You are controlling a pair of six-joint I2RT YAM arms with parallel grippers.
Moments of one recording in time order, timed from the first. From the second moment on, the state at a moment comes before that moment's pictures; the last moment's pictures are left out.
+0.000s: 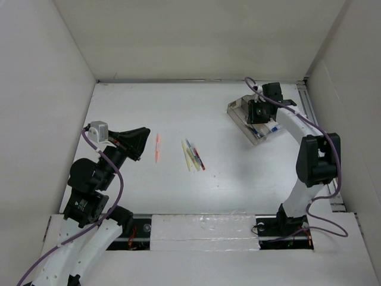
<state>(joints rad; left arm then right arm) -0.44 0.44 0.78 -0.14 0.09 -0.44 0.12 1.79 1.39 -0.51 -0.15 0.05</state>
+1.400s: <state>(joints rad) -0.44 0.33 0.78 -0.21 -0.18 -0.51 0.99 2.51 2.15 -0.43 0.25 0.34</state>
